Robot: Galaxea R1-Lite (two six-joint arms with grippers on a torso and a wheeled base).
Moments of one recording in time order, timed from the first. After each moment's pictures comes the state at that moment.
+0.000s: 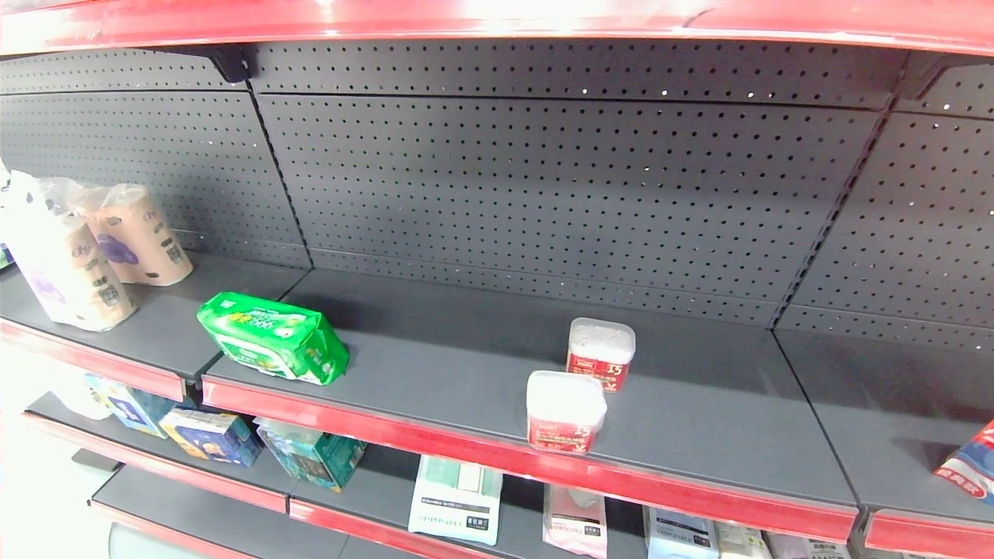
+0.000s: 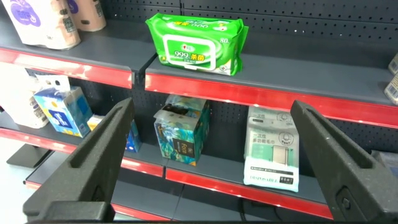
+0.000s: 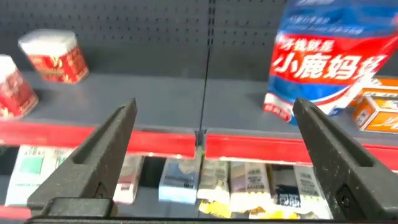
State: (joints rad) left arm 0.00 0.00 0.00 0.00 0.03 0.00; right arm 0.00 0.02 0.00 -0.06 -0.22 -0.03
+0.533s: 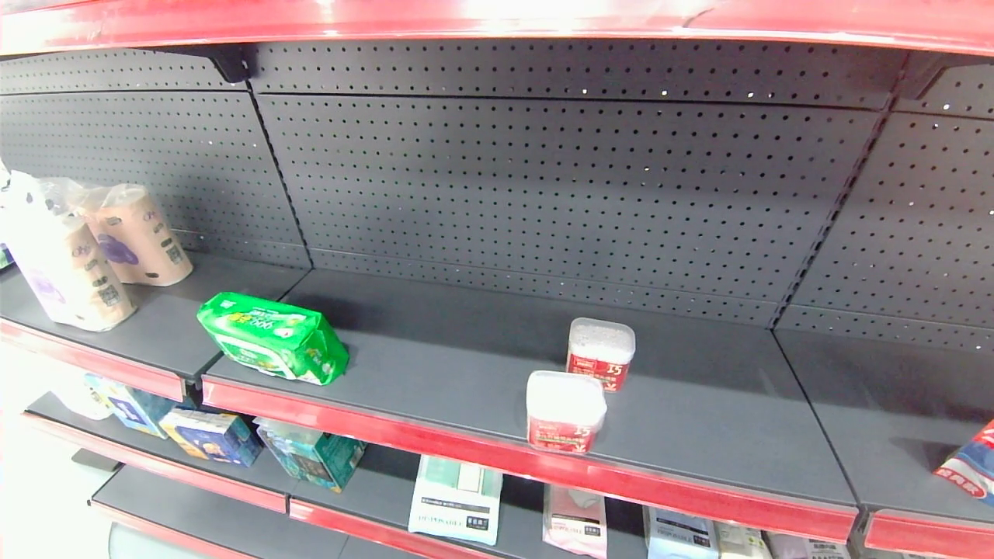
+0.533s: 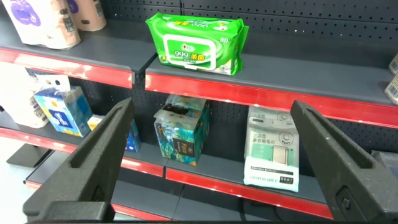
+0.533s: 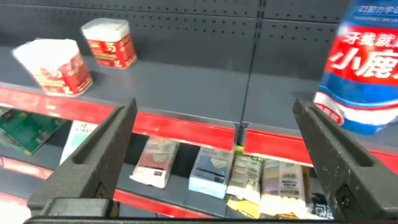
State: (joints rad) left arm 0.00 0.00 0.00 0.00 0.03 0.00; right arm 0.00 0.00 0.00 0.00 0.00 0.01
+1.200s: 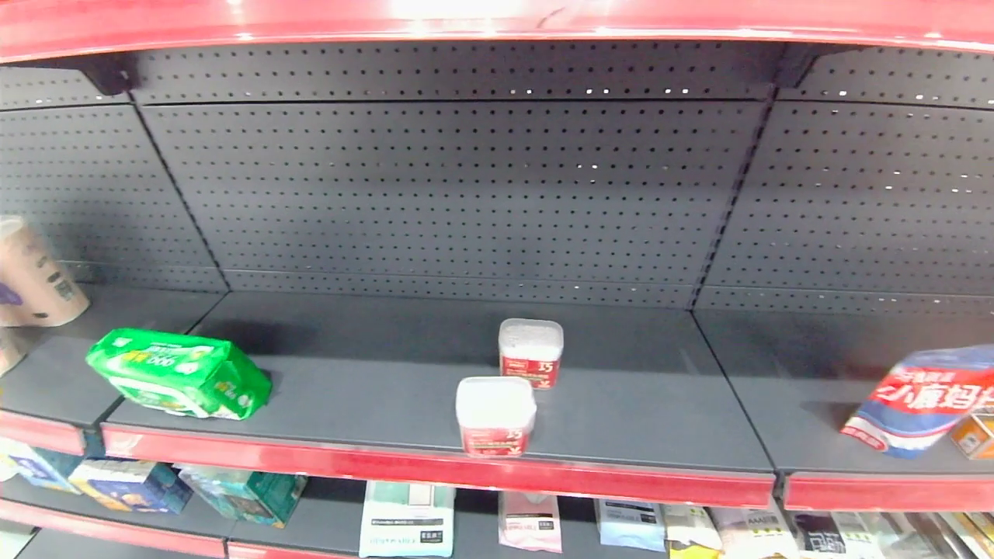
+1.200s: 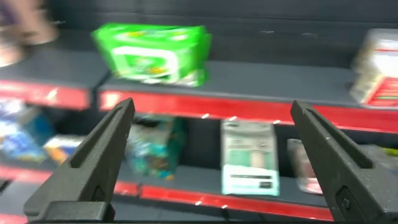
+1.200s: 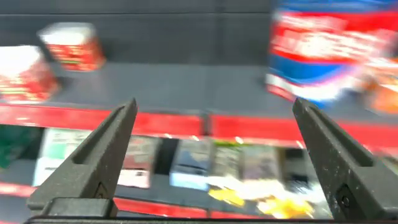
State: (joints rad) left arm 0.00 0.00 0.00 0.00 0.02 0.00; right arm 0.00 0.00 0.00 0.00 -0.01 0.02
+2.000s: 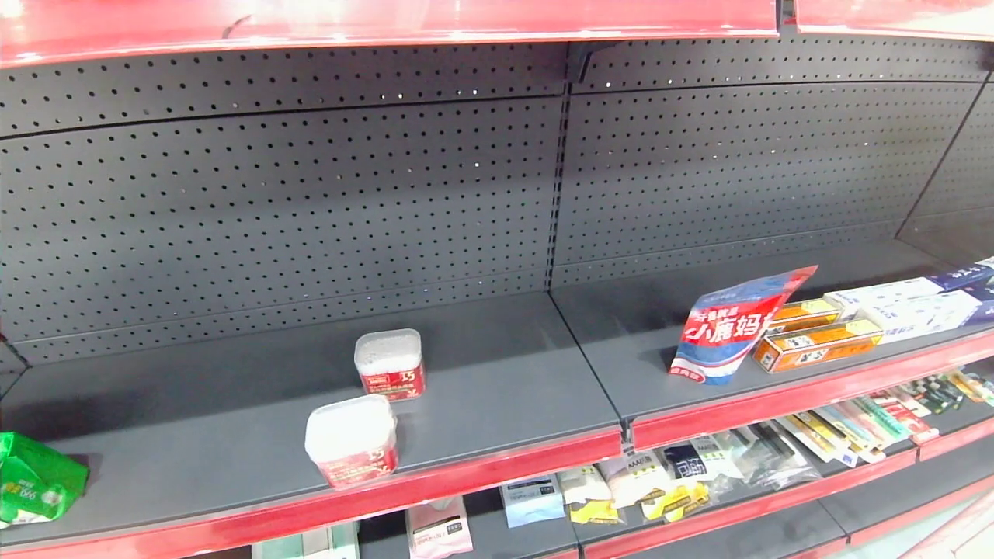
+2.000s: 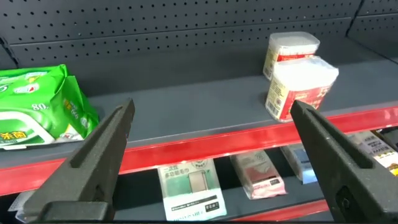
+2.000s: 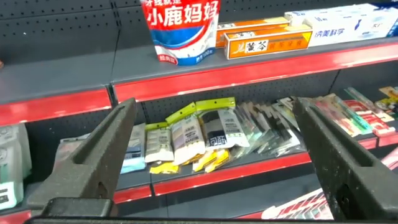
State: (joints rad) left arm 0.00 0.00 0.00 0.00 0.02 0.01; right arm 0.00 0.00 0.00 0.00 0.00 0.01
